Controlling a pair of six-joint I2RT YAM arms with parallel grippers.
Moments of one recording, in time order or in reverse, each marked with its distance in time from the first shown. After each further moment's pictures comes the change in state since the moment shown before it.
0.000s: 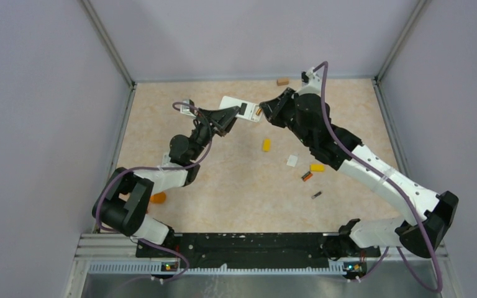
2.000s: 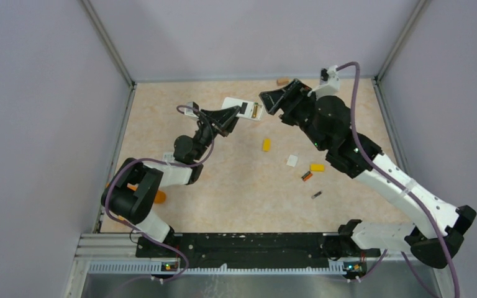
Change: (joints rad) left arm -0.005 0.111 0.005 0.112 -0.022 -0.163; right arm 0.037 -0.084 0.033 -0.004 0.047 -0.008
